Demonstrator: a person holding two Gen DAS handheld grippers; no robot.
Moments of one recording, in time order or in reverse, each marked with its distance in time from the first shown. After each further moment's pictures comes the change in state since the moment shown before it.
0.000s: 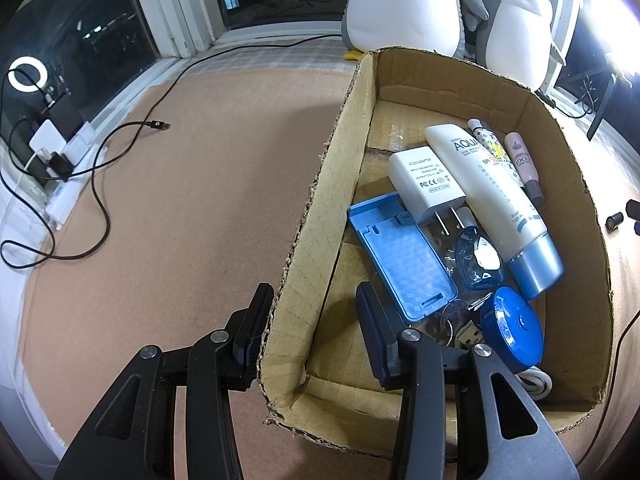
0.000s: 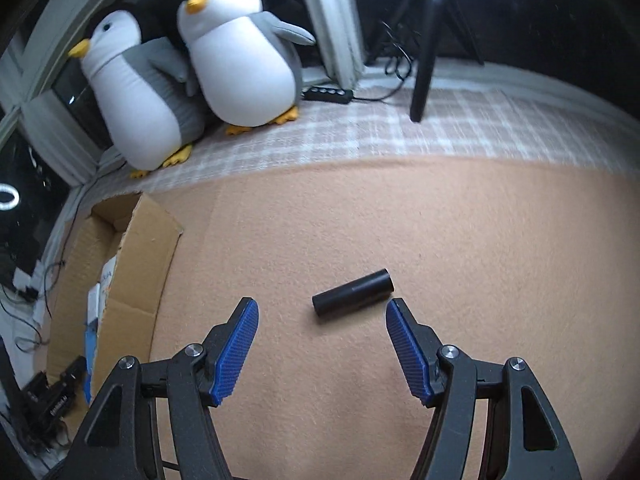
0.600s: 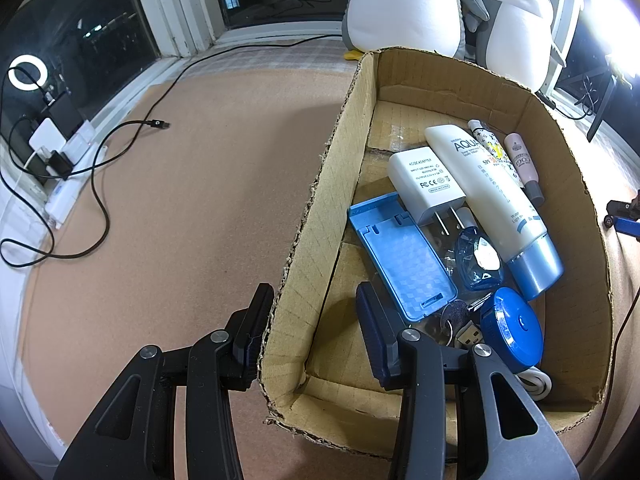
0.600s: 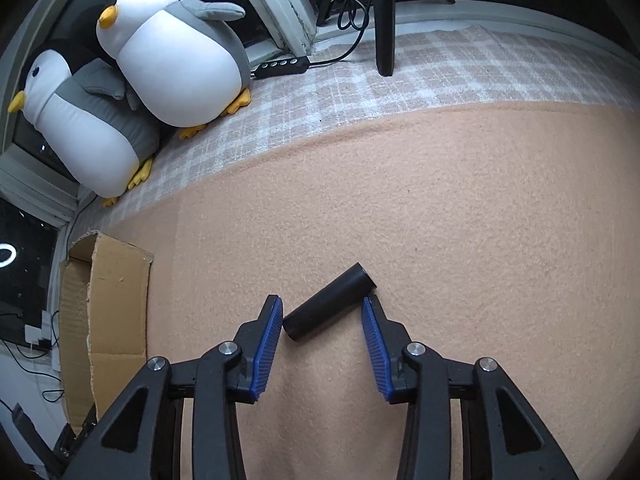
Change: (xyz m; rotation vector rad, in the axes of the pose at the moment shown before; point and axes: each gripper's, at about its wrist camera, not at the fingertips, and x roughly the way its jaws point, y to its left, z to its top) left arm 0.000 0.000 0.000 0.000 0.000 0.000; right arm 0.040 -0.020 0.014 0.162 0.106 0.007
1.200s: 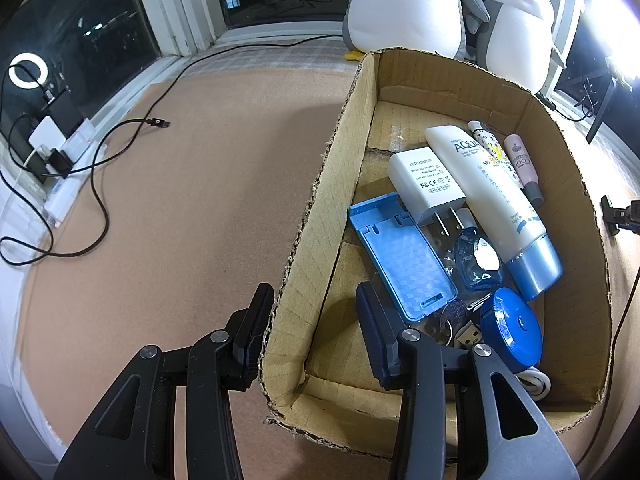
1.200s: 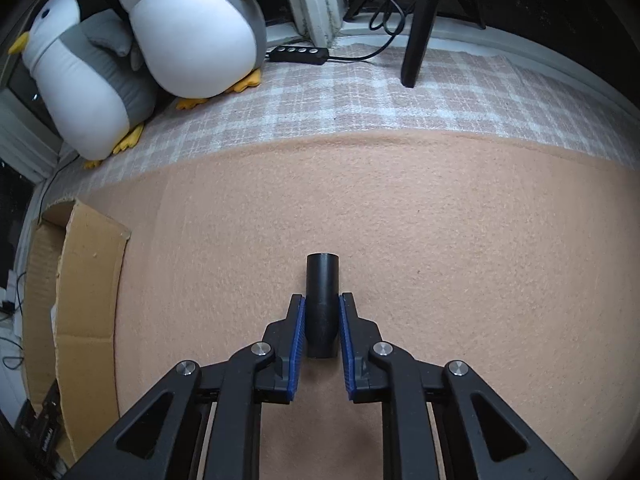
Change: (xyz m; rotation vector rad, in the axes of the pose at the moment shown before) left arm 0.000 -0.001 -0.001 -0.003 0.000 -0.001; right arm 0.007 0.020 0.003 -0.152 0.023 -0.118
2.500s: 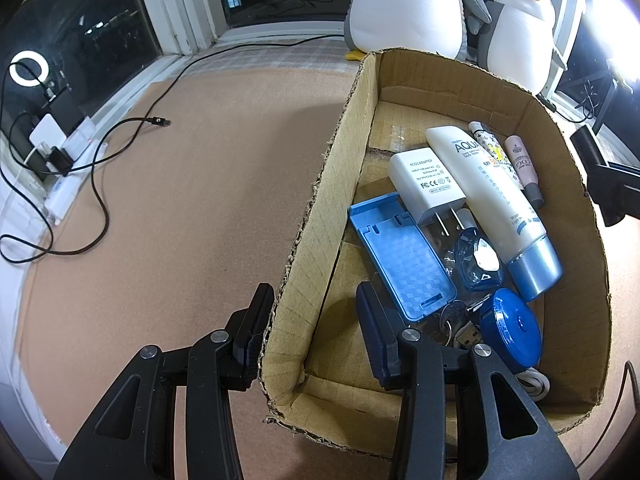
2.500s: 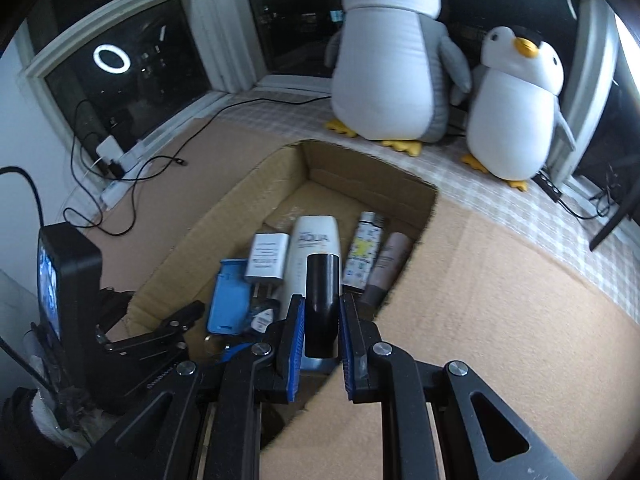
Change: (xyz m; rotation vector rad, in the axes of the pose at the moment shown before) left arm 0.000 0.001 -0.001 -0.005 -0.001 -0.004; right arm -0.074 0.197 -0.068 -0.554 -0.149 0.243
